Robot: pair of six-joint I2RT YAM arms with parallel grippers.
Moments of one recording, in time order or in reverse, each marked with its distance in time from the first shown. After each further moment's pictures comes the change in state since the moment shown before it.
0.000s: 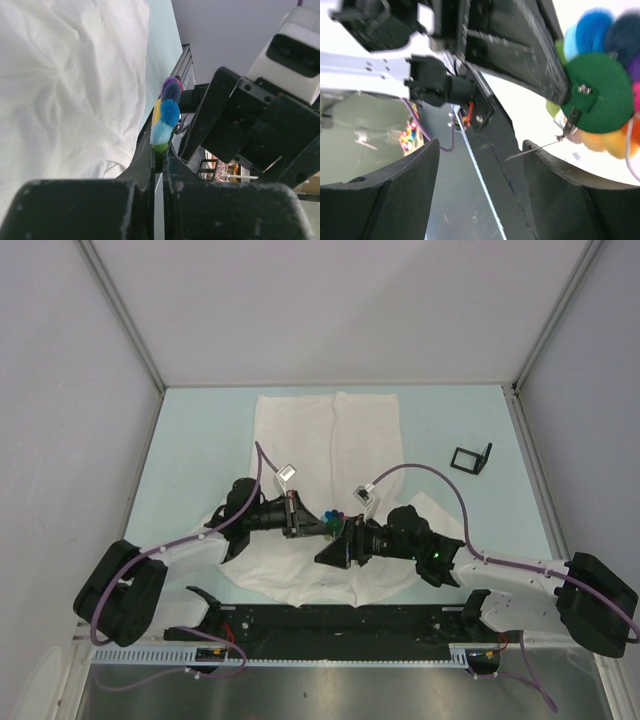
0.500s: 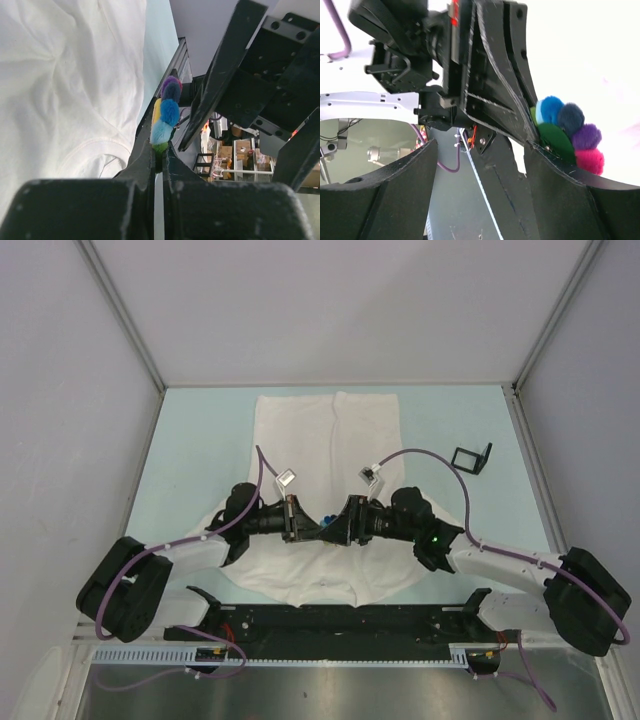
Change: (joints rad) left arm 0.001 0.035 -0.050 0.092 0.034 -0.029; right arm -0.139 0.063 0.064 0.033 -0.091 0.046
